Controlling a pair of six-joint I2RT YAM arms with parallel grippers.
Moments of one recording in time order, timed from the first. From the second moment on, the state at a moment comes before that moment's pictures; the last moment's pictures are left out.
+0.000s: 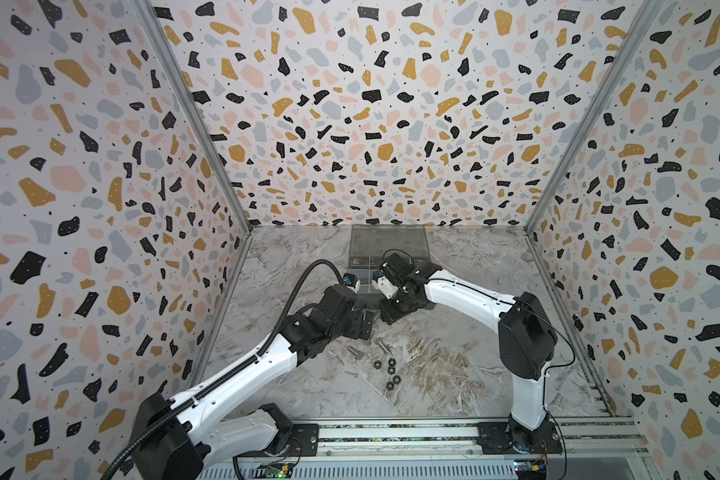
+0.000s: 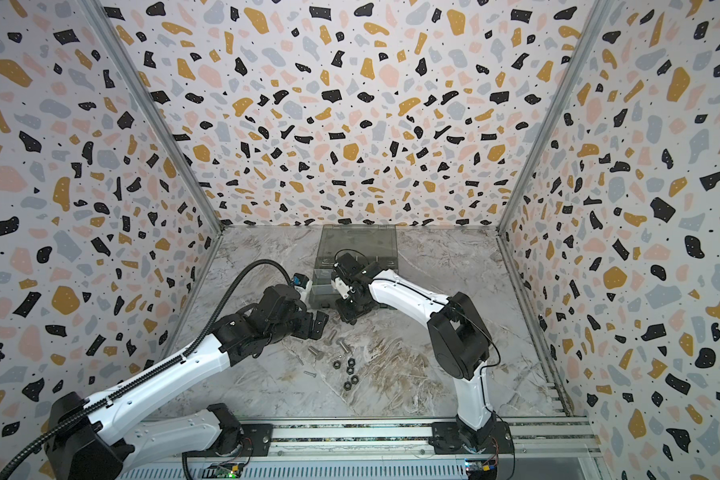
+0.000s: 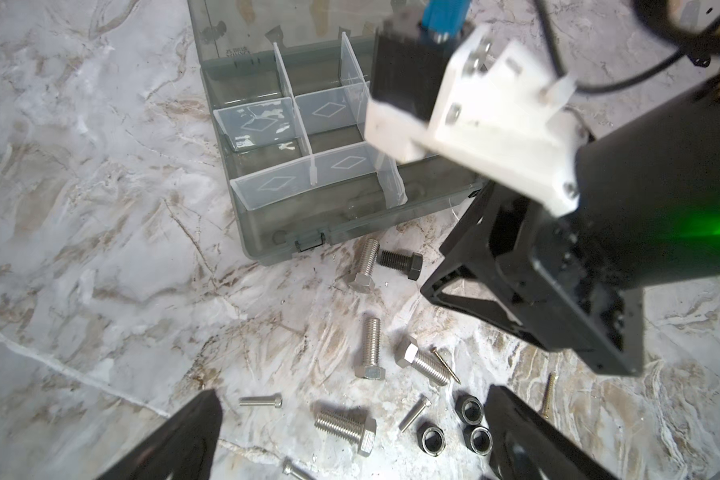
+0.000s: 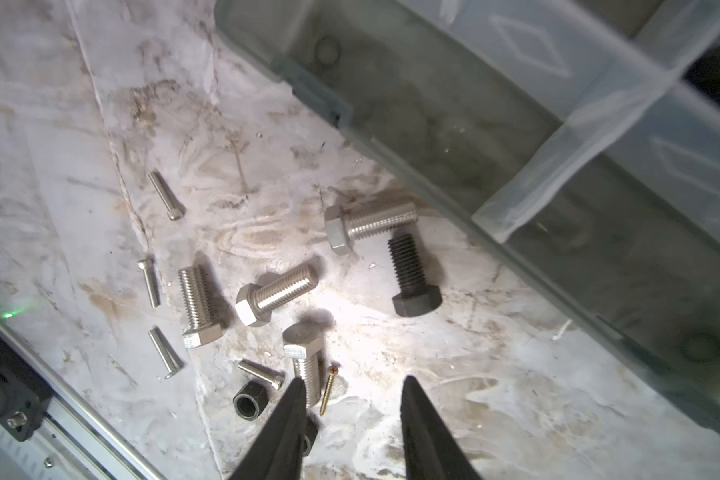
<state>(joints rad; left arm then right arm) -0.72 1.09 0.86 -0.56 -0.15 -0.35 0.80 1.95 1.58 -0.86 -0.19 0.18</state>
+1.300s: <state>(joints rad) -0.72 0.95 0.78 -0.61 -0.20 -0.47 0.75 2.10 1.53 -0.71 -0.20 0.16</state>
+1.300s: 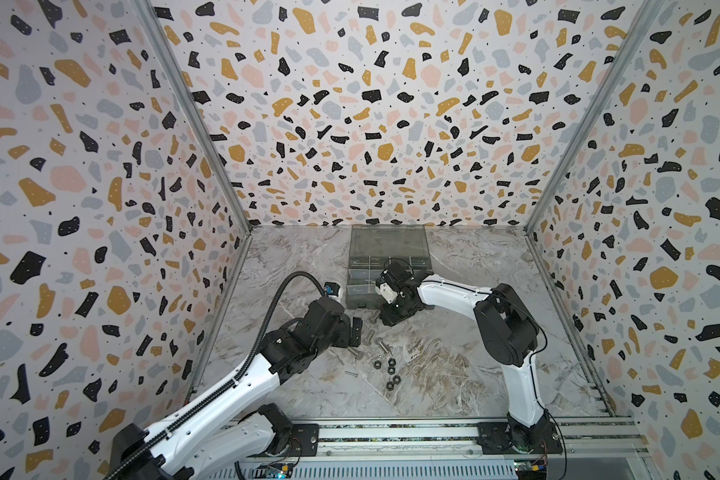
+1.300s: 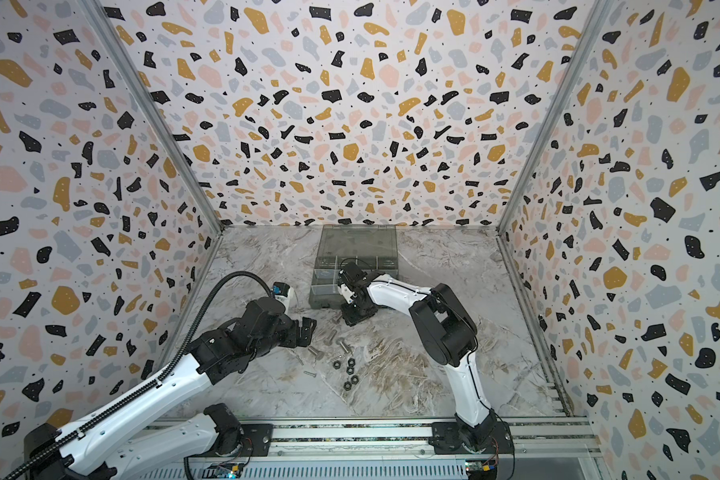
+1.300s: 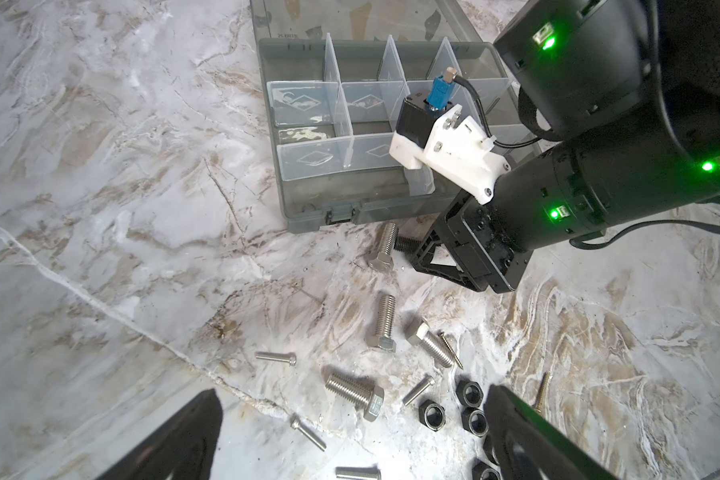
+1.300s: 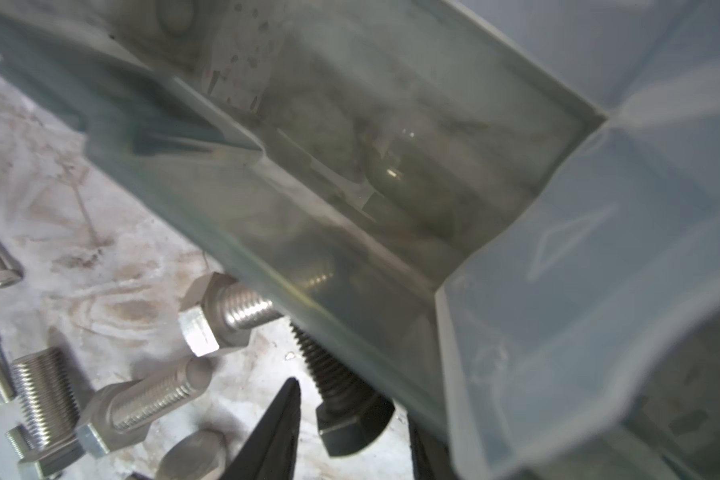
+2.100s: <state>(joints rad) -0.72 1.02 0.81 -0.59 -0.20 -0.42 0.67 2.00 1.80 -0.91 -0.19 0.14</state>
